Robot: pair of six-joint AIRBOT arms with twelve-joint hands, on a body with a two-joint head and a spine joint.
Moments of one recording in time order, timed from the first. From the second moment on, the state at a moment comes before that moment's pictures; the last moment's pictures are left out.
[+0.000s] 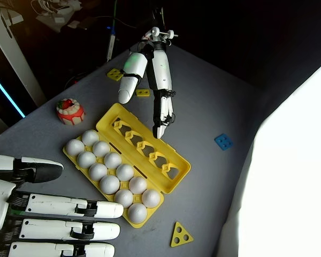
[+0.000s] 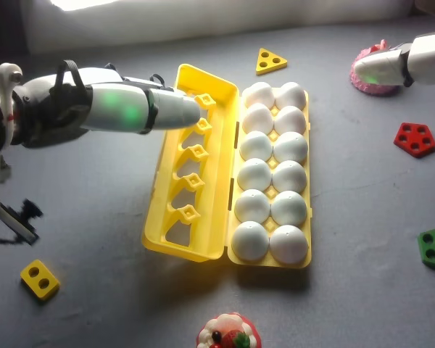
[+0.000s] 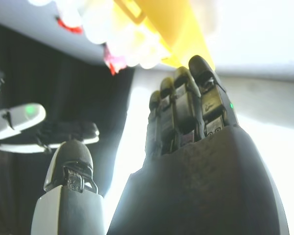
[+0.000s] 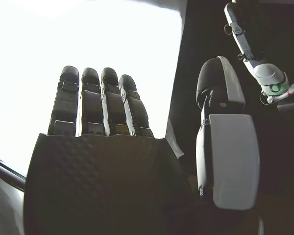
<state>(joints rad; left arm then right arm) 0.51 -0.91 1.06 -0.95 0.00 1.08 -0.29 -0.86 1.05 0.19 0.30 -0.86</state>
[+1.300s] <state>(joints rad) 0.62 -0.94 1.12 -0.95 -0.12 0.50 -0.28 -0.86 1.04 0.19 0.30 -0.86</state>
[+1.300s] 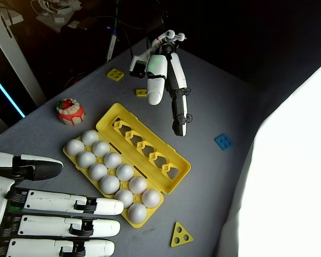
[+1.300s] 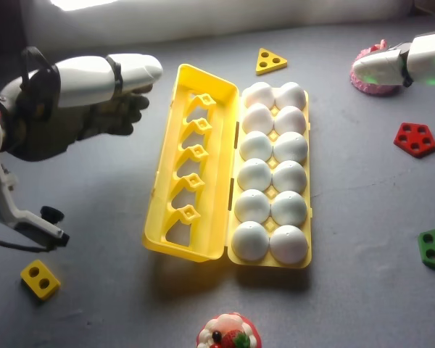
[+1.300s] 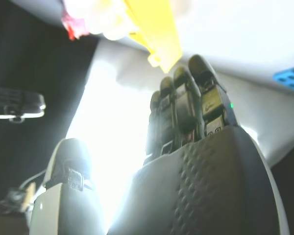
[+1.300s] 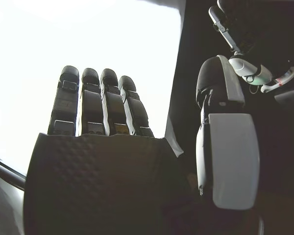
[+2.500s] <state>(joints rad) 0.60 -0.99 1.09 -0.95 -0.15 0.20 -0.28 -0.86 1.03 0.19 0.29 -0.86</state>
